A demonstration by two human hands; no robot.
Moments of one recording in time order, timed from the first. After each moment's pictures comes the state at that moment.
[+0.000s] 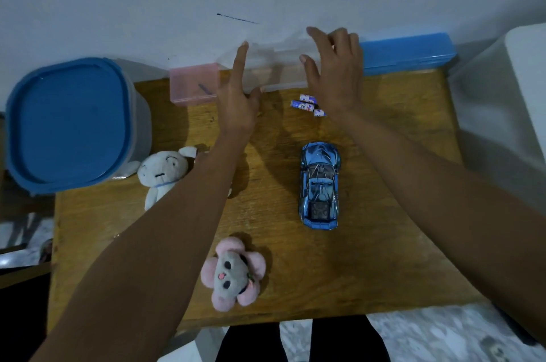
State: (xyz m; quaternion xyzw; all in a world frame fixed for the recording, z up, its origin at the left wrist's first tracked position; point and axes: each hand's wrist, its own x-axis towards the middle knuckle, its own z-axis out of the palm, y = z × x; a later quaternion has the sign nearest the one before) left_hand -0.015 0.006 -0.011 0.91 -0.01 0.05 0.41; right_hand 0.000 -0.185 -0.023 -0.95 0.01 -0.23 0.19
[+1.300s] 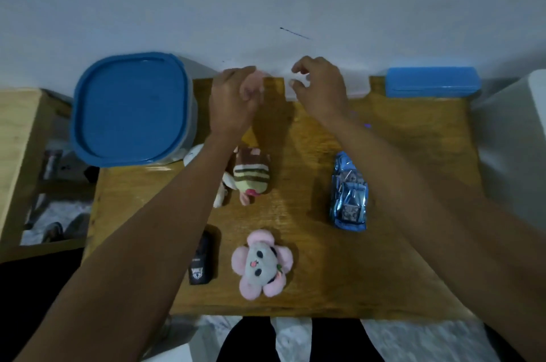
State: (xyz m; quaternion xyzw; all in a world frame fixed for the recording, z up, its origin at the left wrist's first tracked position) left_hand -0.008 0.105 0.008 0.94 -0.02 0.11 0.31; right_hand 0.002 -0.086 0.022 -0.95 -0.01 -0.03 0.32
